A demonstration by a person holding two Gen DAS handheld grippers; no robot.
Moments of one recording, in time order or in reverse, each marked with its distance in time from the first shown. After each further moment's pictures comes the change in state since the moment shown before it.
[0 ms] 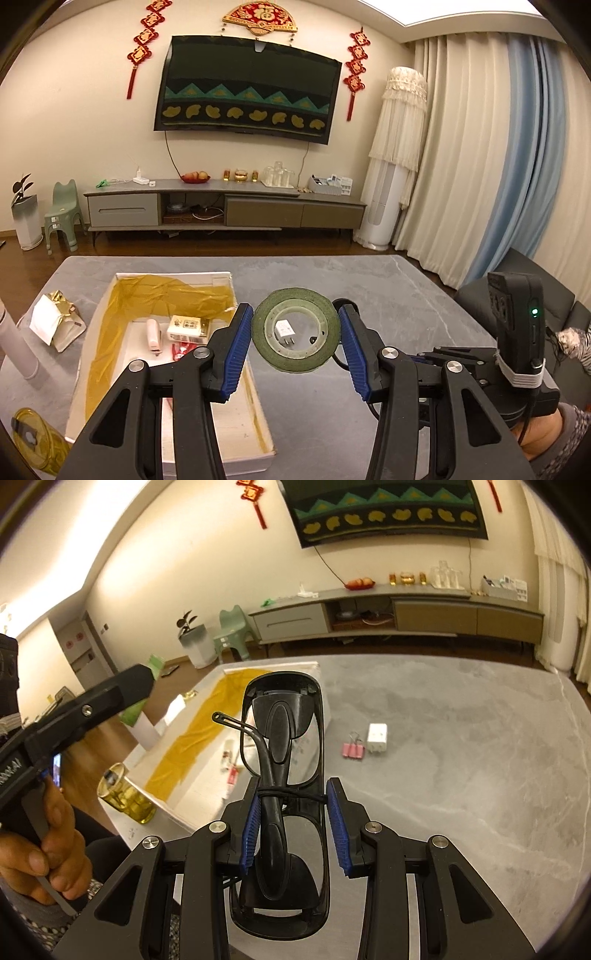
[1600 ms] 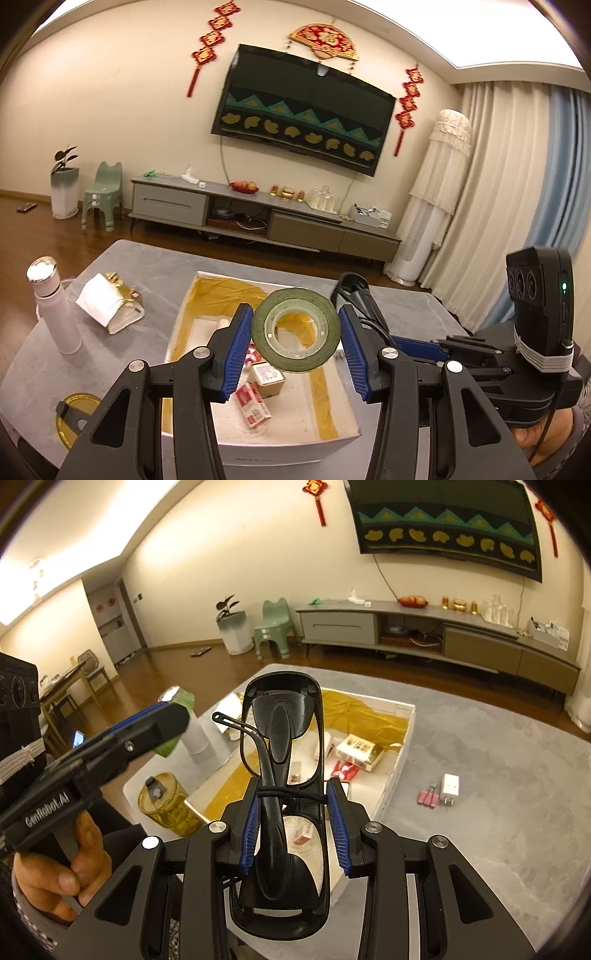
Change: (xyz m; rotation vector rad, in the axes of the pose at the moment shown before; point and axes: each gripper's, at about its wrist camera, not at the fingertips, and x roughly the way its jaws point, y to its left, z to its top) left arm -0.068 0.101 -0.008 -0.174 -0.081 0.104; right arm 0.035 0.124 0.048 -0.164 0.029 0.067
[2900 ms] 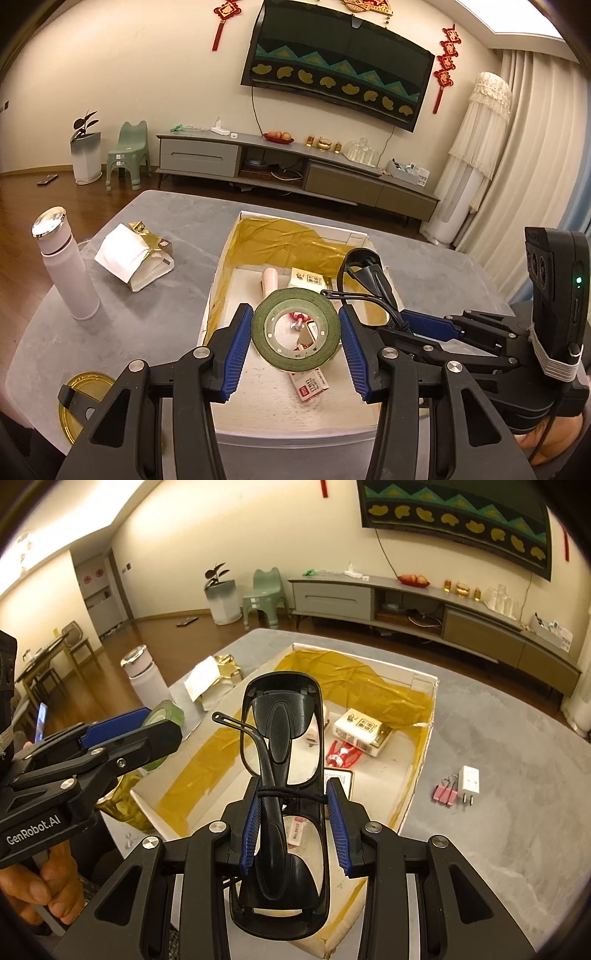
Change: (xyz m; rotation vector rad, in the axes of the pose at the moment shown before) left arm 0.060 0.042 -0.030 -0.003 0.196 0.130; right arm 0.096 -0.004 -0.012 -0.037 0.105 -0.068
